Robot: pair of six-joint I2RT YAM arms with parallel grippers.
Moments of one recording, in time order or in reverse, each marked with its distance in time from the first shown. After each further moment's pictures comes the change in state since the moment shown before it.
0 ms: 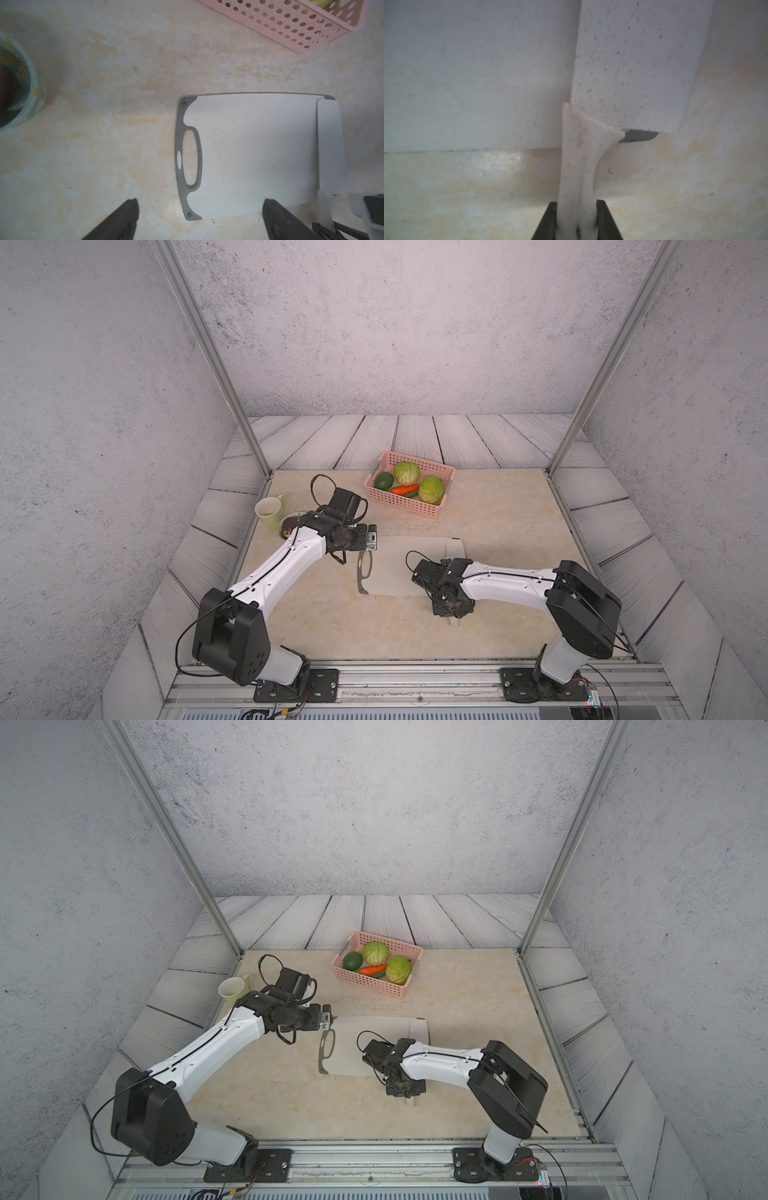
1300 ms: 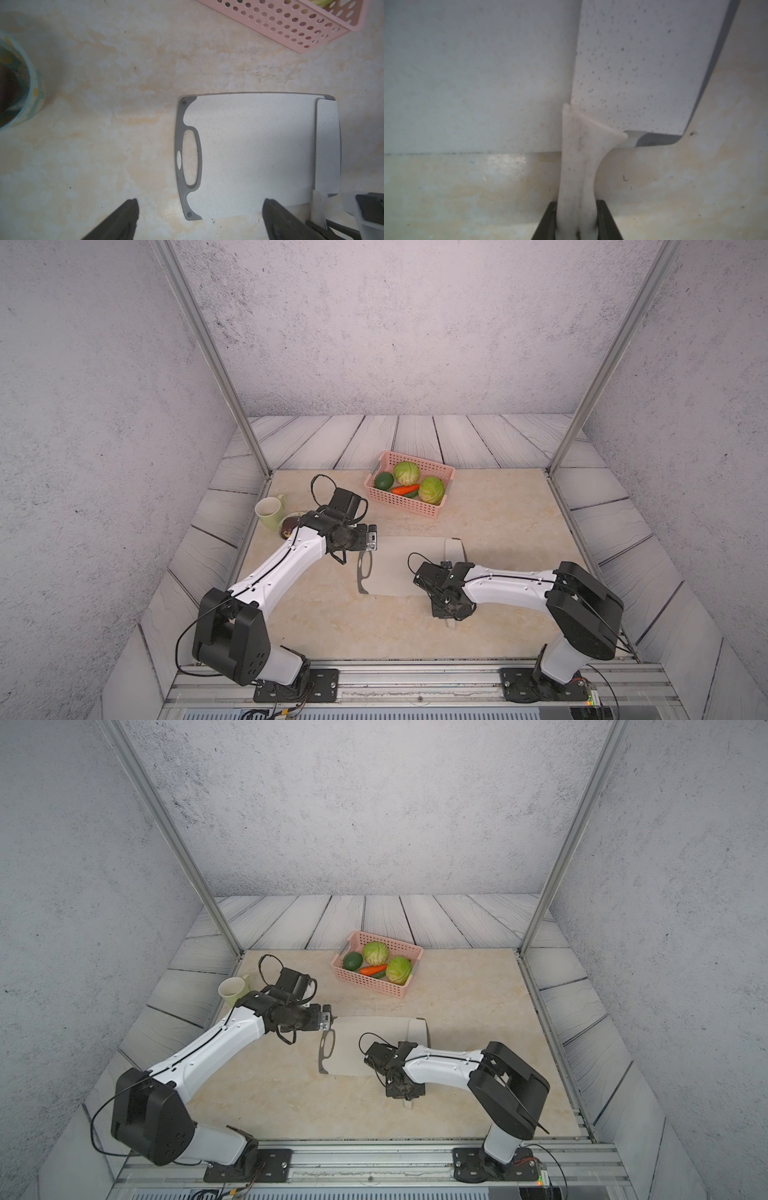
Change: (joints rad) left arm -0.001 0.001 0.000 0.000 0.000 0.000; right arm 0.000 -0.013 -0.051 0.085 -0.025 0.008
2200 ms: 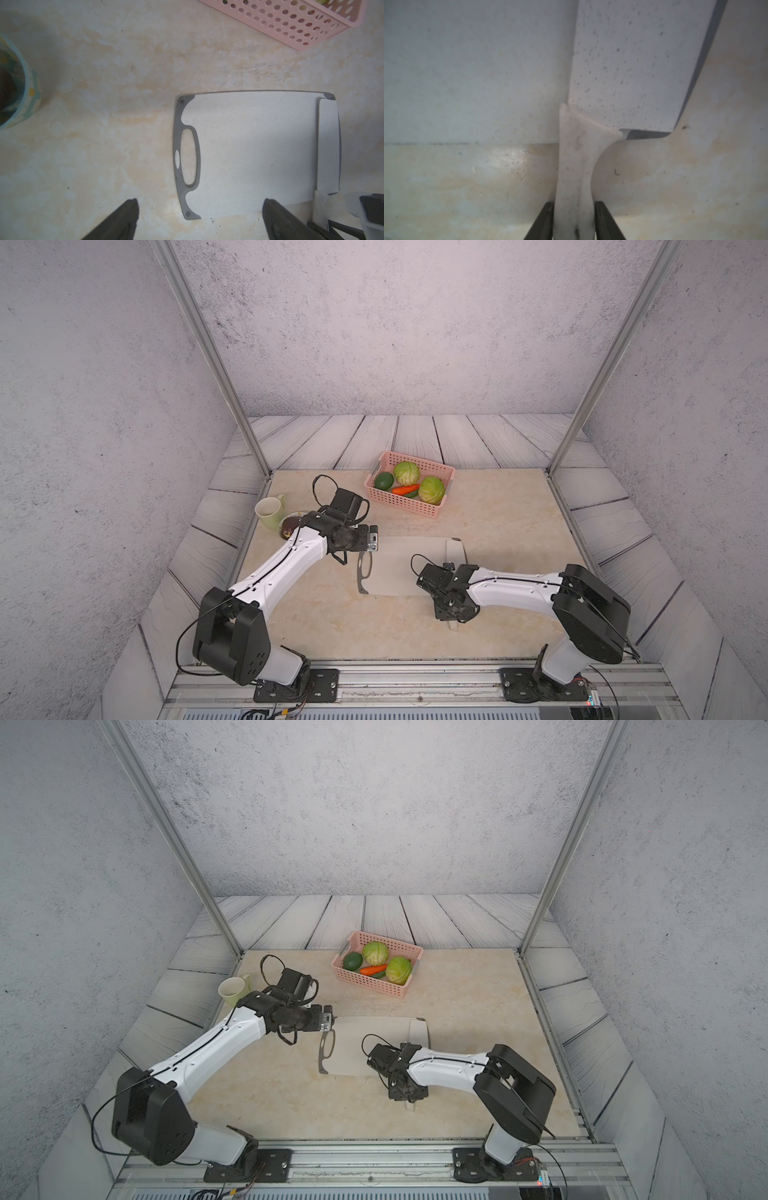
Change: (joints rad) left arm -0.010 0.002 0.000 0.000 -0.002 0.000; right arm 0.000 -0.035 -0.035 0.006 0.000 -0.010
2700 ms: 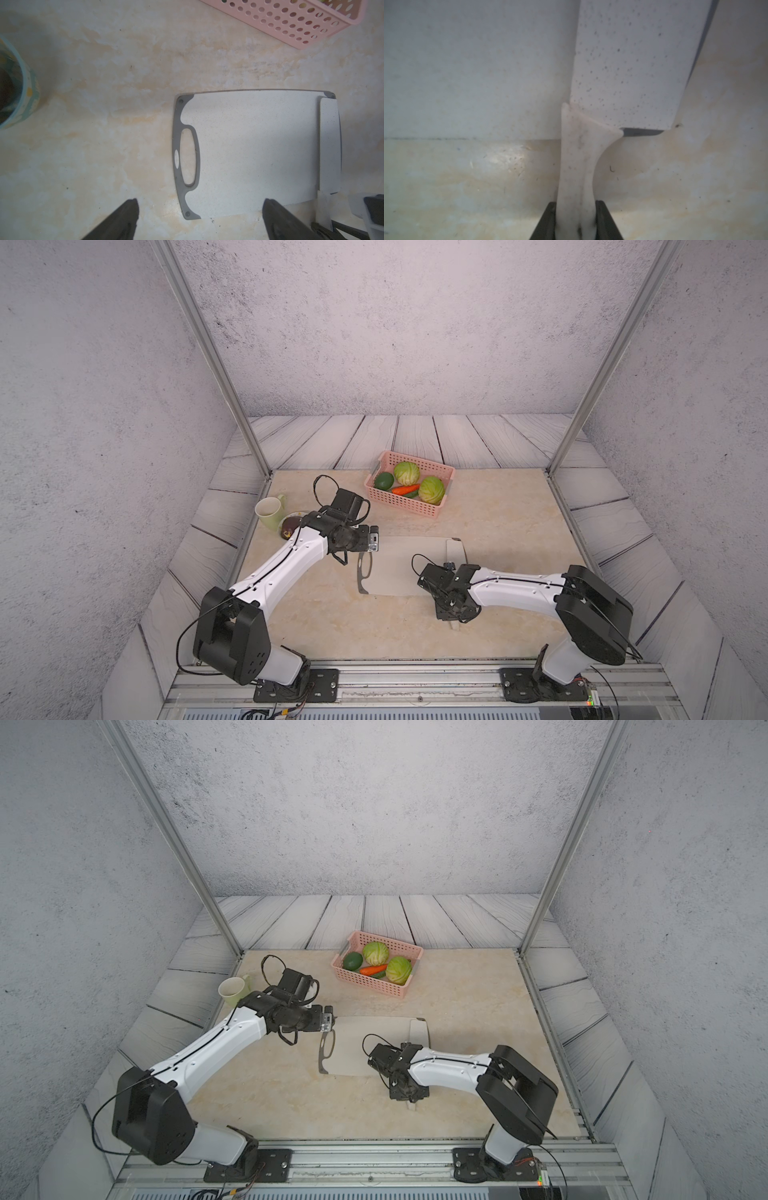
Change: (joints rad) left arm -0.005 0.003 0.000 0.000 -0.003 0.000; right arm -0.002 -0.013 -0.001 -0.016 0.002 -0.017
